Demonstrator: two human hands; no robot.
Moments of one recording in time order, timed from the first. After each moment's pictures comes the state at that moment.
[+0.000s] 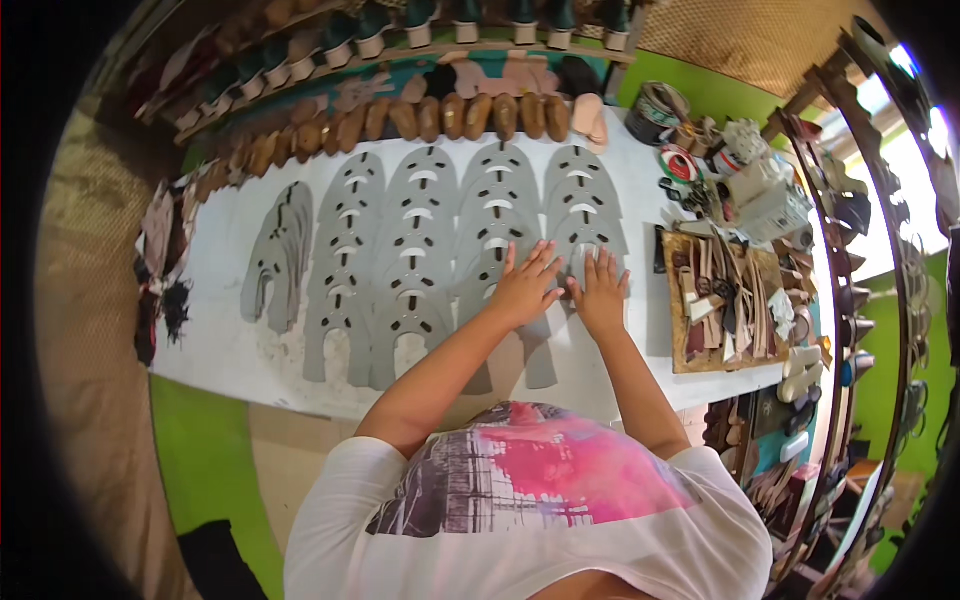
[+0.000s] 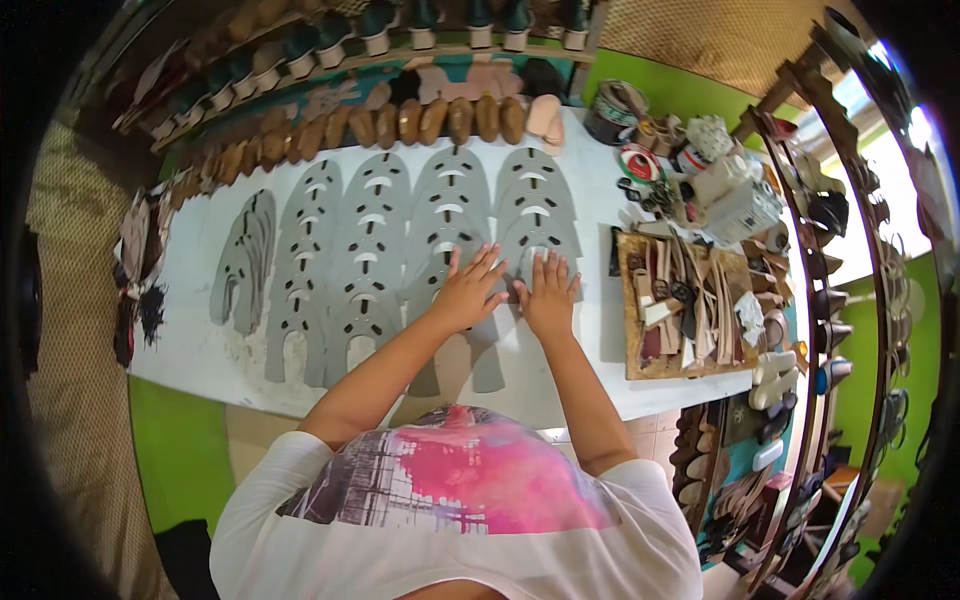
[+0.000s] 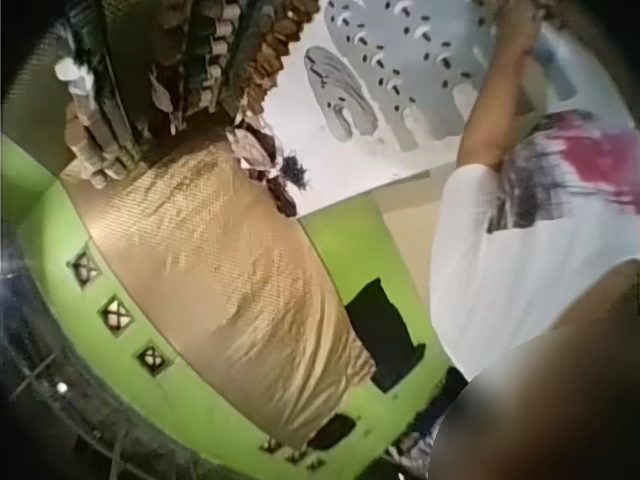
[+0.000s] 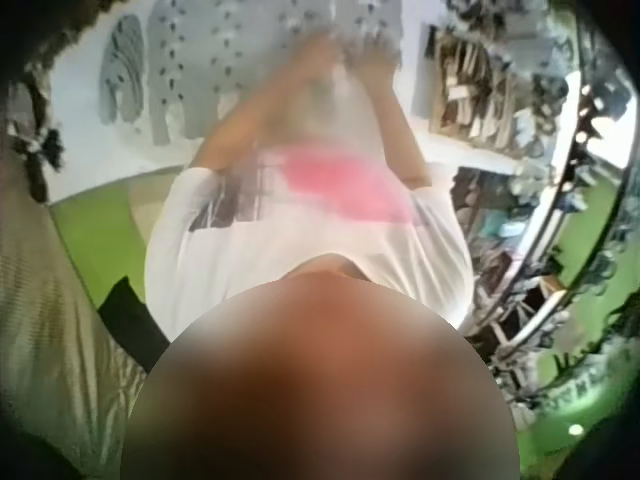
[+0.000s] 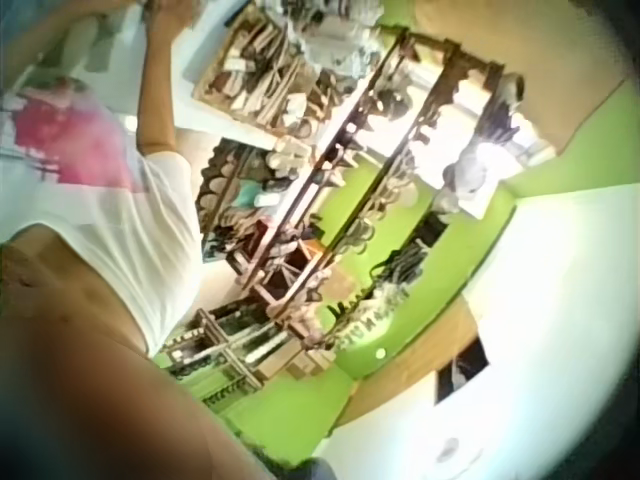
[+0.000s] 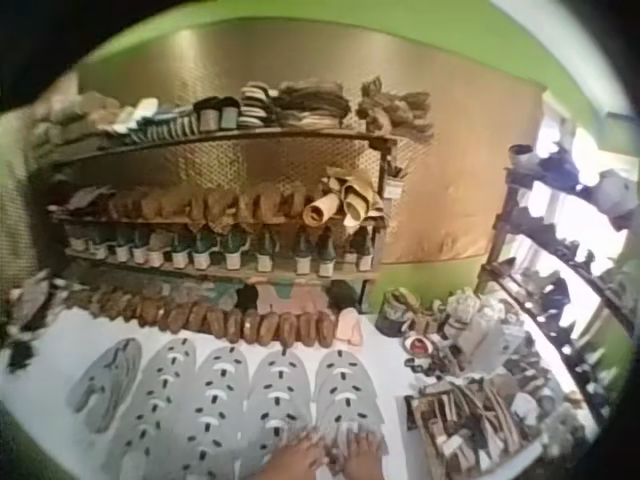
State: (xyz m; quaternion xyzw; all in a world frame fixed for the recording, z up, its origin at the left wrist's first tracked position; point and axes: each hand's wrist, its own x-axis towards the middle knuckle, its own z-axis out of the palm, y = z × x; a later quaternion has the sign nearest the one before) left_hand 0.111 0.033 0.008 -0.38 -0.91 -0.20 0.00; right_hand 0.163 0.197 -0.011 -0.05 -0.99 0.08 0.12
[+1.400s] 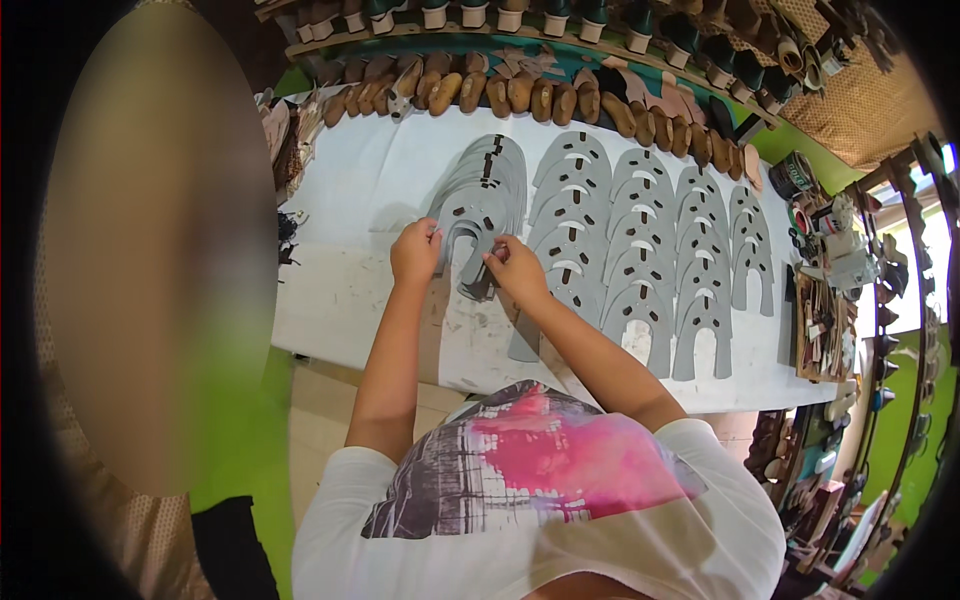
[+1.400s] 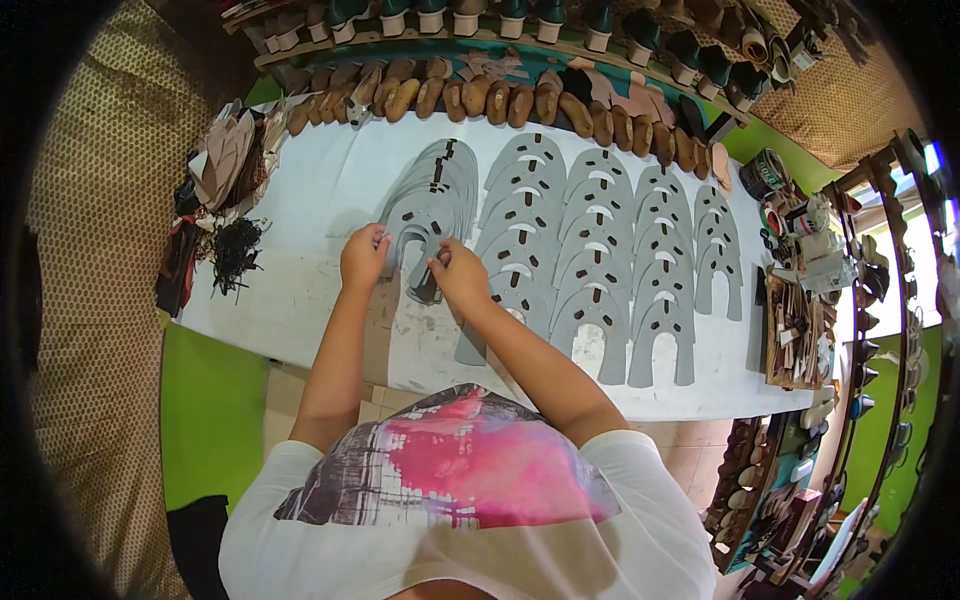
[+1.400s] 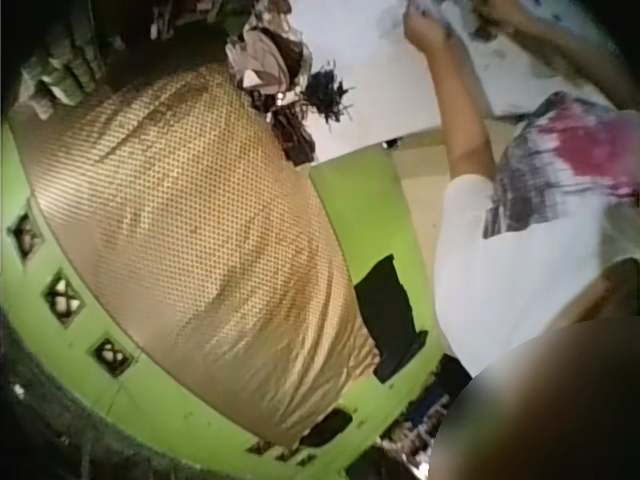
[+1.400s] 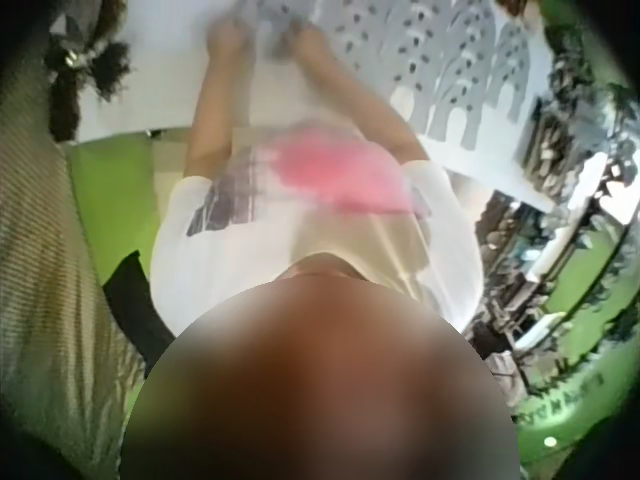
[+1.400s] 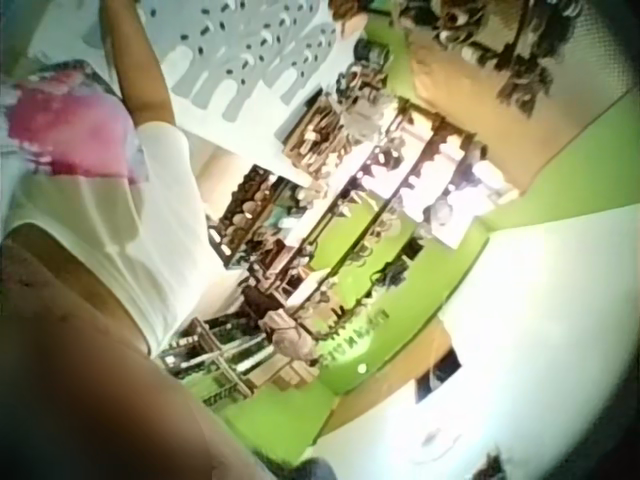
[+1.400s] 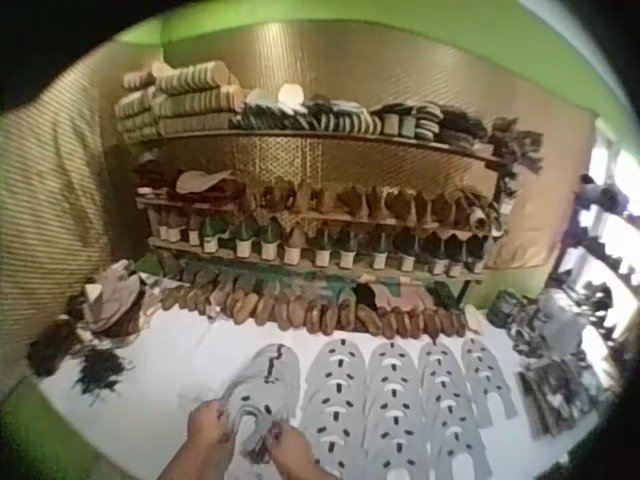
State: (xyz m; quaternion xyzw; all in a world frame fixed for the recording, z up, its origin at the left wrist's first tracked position) left_hand 0.049 -0.488 0.031 0.07 -0.96 -0.28 0.08; right_hand 0.076 -0.308 0.023 0.02 -0.88 0.47 -0.01
